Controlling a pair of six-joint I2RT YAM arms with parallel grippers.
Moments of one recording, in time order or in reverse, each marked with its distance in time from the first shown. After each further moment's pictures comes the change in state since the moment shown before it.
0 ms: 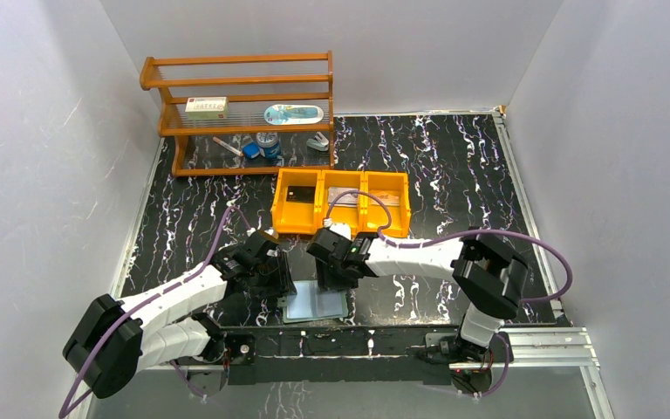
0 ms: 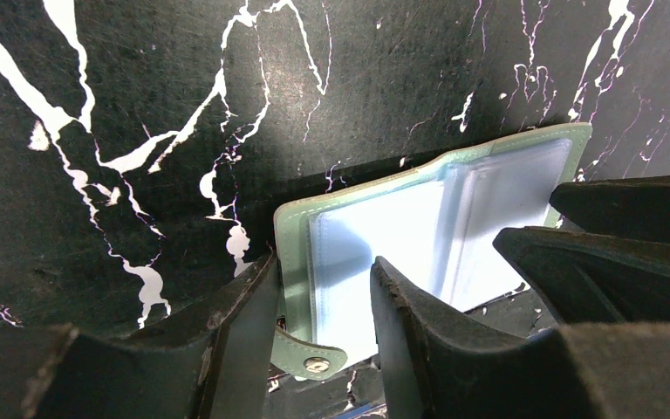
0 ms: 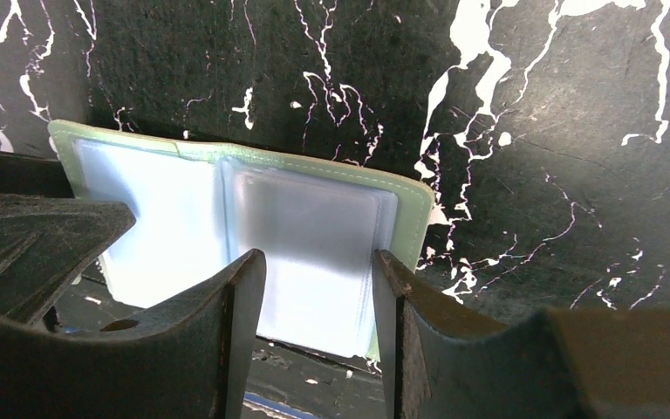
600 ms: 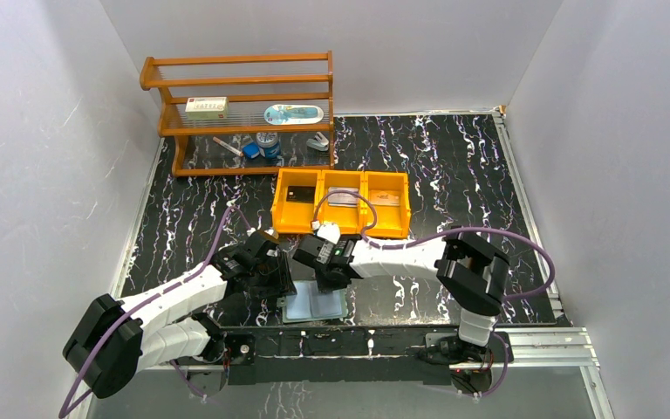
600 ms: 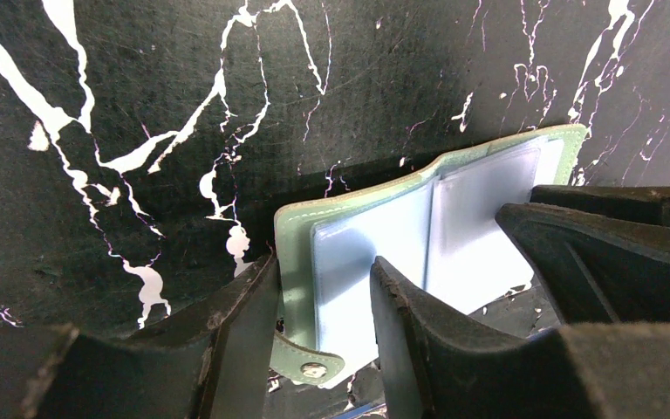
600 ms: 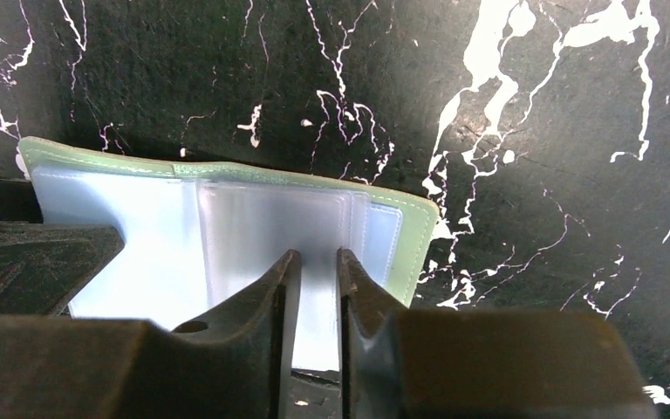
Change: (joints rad) left arm 0.000 0.000 0.000 0.002 0.001 0.000; right arm 0.060 0.102 0.128 -0.109 0.117 -0.026
